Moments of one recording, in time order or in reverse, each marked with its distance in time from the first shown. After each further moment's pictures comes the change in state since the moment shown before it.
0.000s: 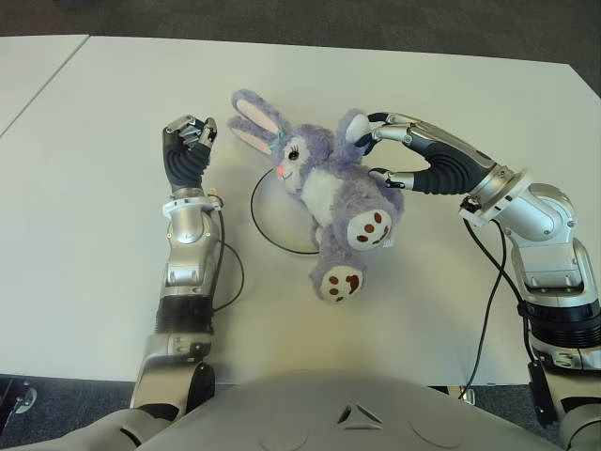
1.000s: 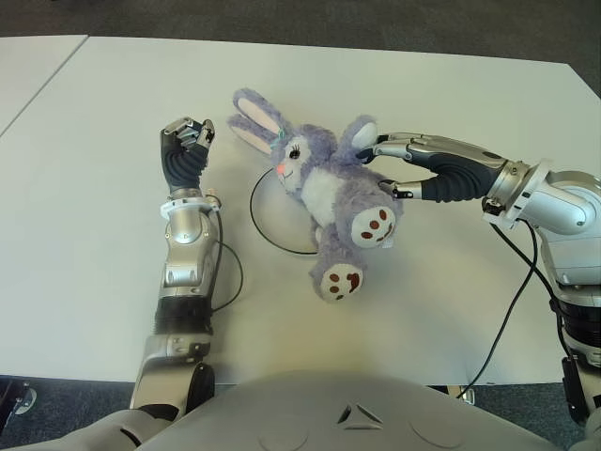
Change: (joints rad) left arm 0.002 0.000 0.014 -0.016 0.005 0.029 0.000; right arm -0.033 -0.152 0.001 -0.079 0.041 0.092 0.212
